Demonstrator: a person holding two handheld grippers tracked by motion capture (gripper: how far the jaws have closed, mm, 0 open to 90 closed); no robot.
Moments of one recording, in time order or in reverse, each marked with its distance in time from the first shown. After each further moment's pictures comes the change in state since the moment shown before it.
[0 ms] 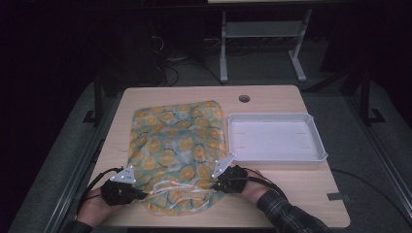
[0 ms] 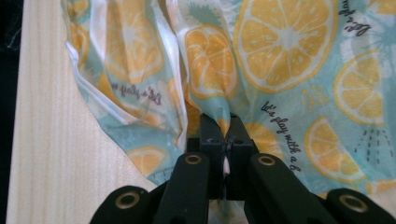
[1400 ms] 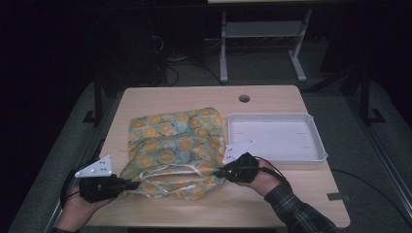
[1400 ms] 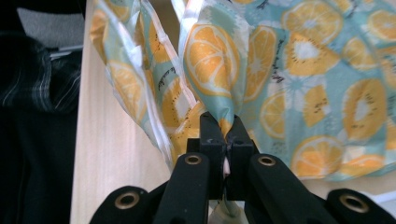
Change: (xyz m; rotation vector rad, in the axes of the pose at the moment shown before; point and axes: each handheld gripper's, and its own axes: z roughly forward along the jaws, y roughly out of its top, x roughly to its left) left arm -0.013 0.025 -0.070 -0.270 0.019 0.006; right arm -0.006 0.021 -0.065 -0.180 -0.022 0.013
